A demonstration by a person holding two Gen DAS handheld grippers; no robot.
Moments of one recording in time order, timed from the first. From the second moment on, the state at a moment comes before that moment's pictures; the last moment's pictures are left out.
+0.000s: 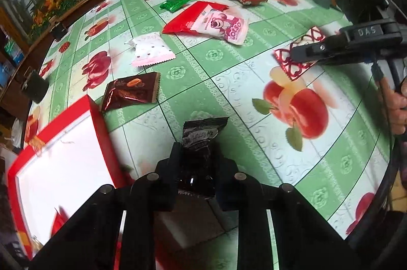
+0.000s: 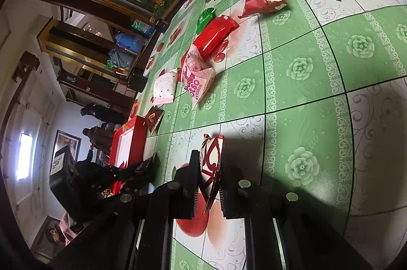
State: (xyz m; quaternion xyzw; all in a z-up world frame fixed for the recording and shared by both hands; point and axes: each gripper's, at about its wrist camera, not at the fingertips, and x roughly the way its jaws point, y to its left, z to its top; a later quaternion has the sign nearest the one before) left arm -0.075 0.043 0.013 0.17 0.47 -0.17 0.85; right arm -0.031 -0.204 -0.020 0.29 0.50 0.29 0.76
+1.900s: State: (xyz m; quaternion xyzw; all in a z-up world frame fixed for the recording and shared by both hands) left arm -0.143 0.231 0.066 -0.07 0.33 0.13 0.93; right arm -0.001 0.042 0.046 0.22 0.41 0.50 0.73
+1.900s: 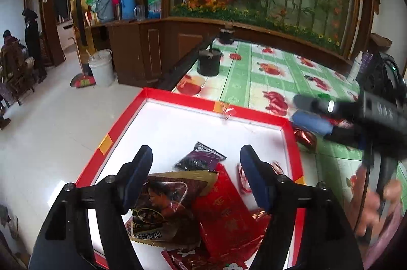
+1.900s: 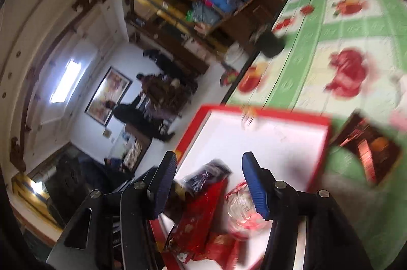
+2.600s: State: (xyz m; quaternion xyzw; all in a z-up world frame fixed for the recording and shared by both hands) left arm -0.142 0.166 0.060 -0.03 0.35 0.03 0.94; right arm 0.076 -0.017 0.008 0.14 0.43 0.23 0.86
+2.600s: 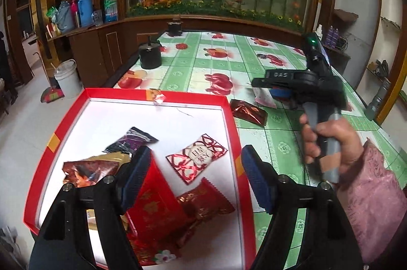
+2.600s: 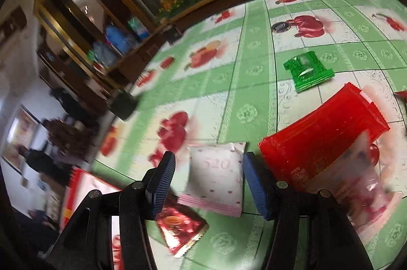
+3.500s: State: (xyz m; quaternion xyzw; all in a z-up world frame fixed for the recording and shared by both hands) left arm -0.017 -0.005 0.062 -0.05 0.43 -0.05 0.90; right arm 0.077 -0.252 0.042 0.27 0.40 0.16 0.86
